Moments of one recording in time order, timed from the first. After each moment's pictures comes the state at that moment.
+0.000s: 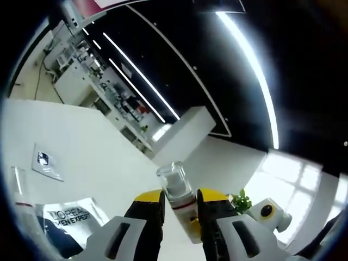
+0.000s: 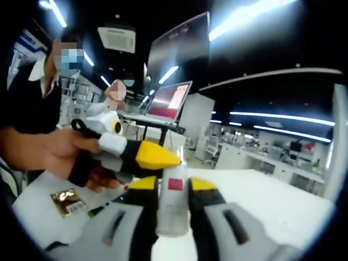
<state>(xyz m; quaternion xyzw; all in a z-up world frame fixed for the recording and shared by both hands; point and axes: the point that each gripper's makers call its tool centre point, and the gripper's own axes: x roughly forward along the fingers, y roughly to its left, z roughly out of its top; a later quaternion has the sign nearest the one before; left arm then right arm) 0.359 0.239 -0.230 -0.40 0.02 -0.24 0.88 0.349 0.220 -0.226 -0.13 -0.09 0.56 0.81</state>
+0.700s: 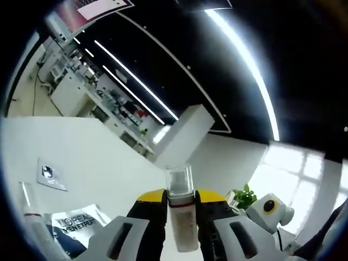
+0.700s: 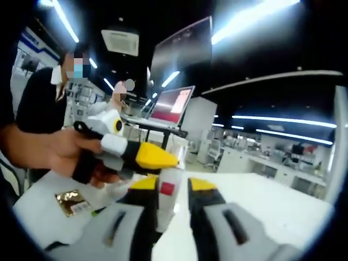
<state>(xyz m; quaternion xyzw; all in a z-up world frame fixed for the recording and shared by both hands) 0.351 0.241 -0.224 -0.36 0.01 -0.23 0.90 0.341 0.214 -0.220 -0.12 -0.10 0.57 0.80</state>
